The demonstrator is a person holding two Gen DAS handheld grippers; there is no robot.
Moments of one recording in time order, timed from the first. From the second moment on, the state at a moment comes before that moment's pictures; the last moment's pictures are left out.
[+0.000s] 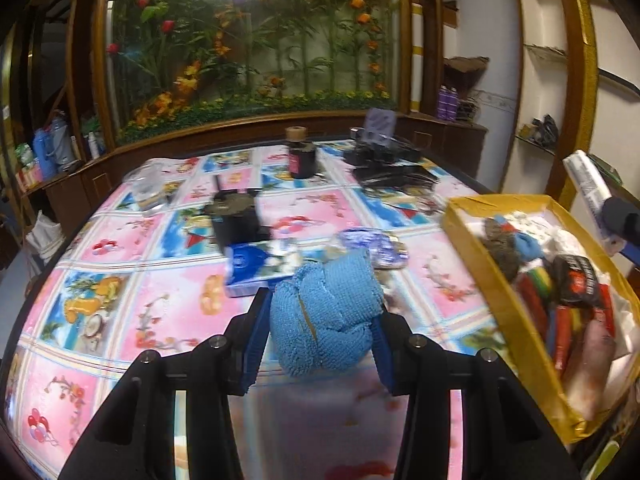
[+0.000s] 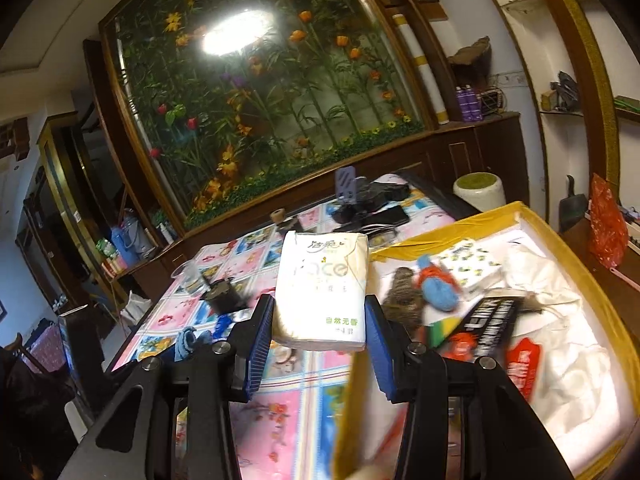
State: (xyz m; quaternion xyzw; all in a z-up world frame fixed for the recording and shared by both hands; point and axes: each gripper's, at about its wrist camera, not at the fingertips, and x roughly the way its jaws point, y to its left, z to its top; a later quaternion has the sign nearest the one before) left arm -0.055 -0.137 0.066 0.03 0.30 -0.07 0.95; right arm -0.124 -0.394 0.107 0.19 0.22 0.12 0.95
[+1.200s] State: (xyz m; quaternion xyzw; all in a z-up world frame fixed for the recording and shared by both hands) left arm -0.021 -0.307 0.054 0.03 0.43 -0.25 0.87; right arm -0.112 -0.525 0.065 0.21 0.32 -0.02 0.93
